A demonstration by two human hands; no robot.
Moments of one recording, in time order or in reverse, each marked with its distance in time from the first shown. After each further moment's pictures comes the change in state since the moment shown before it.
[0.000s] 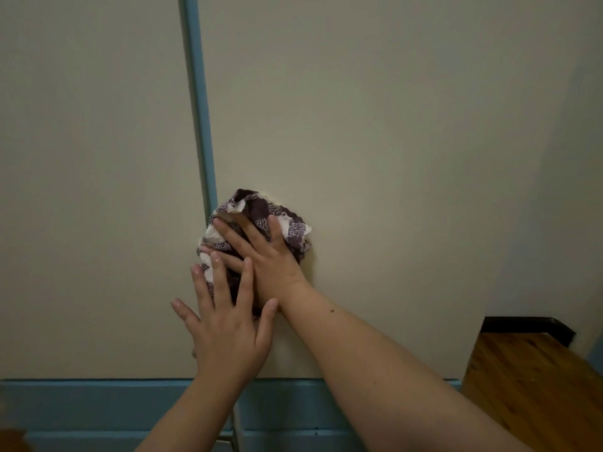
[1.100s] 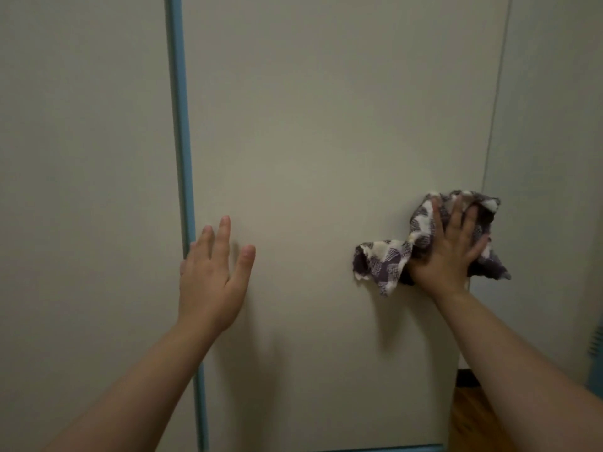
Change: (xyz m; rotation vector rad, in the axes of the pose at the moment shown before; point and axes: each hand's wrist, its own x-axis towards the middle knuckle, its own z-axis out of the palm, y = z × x) left_hand 0.108 0.042 -0.087 -0.413 0.111 0.001; right_hand -0.098 0.257 -0.011 0.332 0.121 0.958
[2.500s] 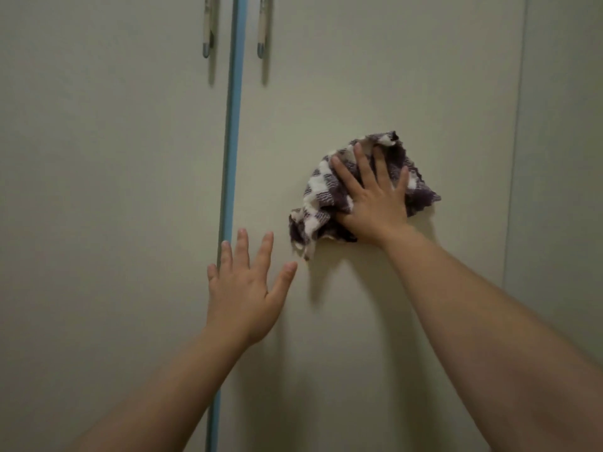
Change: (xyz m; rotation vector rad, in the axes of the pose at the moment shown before) left_hand 0.028 0.041 -0.045 0.213 -0.051 0.036; right_hand 0.118 -0.177 -0.043 -0.175 -0.127 -0.493
